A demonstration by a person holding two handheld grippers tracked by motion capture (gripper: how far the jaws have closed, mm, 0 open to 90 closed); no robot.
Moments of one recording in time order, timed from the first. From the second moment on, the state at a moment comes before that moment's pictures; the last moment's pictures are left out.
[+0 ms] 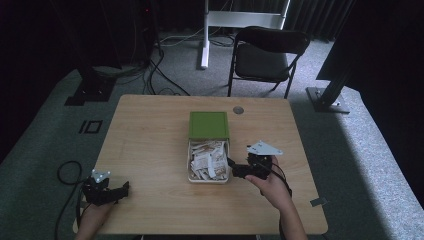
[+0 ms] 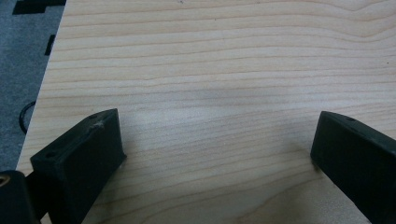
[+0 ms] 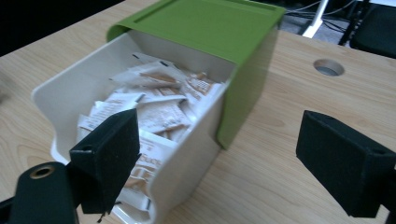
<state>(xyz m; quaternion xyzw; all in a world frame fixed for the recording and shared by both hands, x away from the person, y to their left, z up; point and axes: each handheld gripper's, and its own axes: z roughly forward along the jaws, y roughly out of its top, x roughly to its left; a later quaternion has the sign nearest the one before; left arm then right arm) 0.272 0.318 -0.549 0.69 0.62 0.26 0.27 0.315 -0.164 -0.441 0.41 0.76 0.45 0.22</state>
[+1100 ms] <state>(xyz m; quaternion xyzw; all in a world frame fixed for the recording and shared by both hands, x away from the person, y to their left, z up) 0.272 0.318 -0.549 0.68 0.62 0.26 0.28 0.322 -0.089 -0.454 0.35 0.80 0.46 0.17</state>
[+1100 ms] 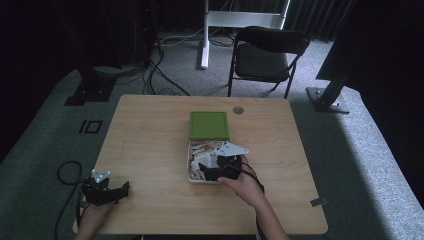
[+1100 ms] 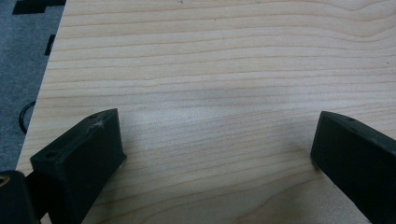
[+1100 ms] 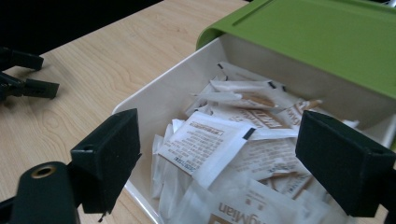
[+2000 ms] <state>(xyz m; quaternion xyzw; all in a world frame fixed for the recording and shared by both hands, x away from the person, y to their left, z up) 0.272 0.318 -0.549 0.69 0.62 0.26 0.27 0.319 -0.074 -0.470 0.39 0.80 0.42 0.17</state>
